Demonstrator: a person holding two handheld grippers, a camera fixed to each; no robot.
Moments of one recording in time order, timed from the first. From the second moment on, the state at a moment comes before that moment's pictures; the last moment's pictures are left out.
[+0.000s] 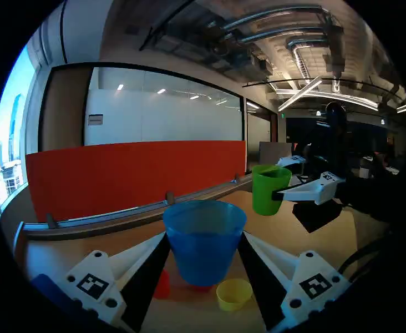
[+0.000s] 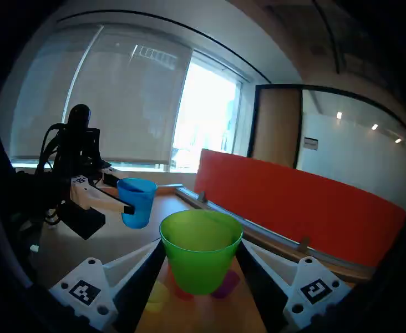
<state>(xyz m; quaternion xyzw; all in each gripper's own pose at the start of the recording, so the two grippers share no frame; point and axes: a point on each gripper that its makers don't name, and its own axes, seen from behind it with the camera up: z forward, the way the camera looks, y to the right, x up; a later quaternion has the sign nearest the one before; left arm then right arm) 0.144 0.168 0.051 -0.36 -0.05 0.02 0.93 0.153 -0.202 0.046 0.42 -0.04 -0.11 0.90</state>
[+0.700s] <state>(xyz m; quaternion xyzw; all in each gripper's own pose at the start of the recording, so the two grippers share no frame) 0.173 0.163 0.061 -0.36 -0.03 0.08 0.93 0.134 -0.219 0.032 0.45 -0.06 -0.09 0.89</state>
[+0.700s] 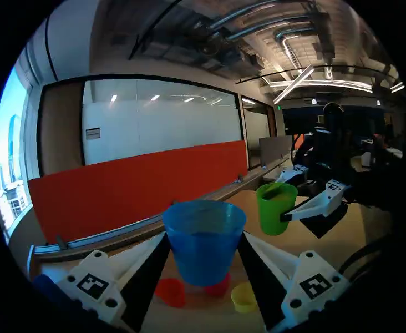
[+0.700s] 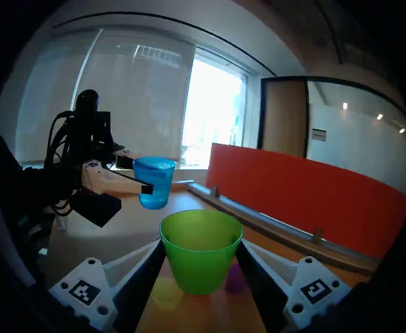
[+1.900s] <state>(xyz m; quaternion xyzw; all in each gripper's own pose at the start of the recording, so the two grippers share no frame) 0.196 0.181 0.061 -0.35 0.03 0.27 0.90 0.087 -0.266 0.014 0.50 -0.07 -0.07 0.86</state>
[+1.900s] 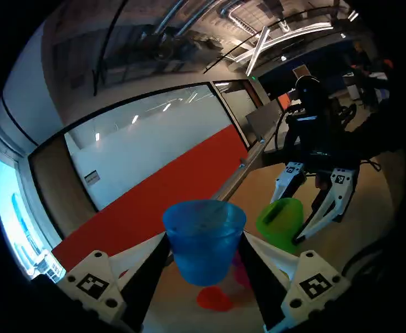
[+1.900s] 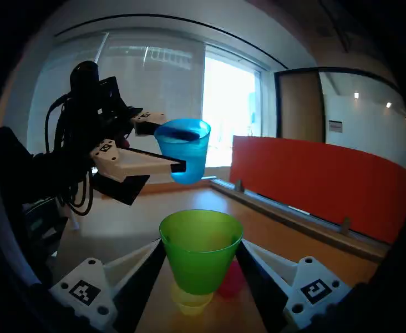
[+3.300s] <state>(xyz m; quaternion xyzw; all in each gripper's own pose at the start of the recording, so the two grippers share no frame) 0.208 0.185 0.066 -0.31 0.09 0.39 0.86 0.072 -0.304 0.003 0.53 -0.07 -0.06 0.84</state>
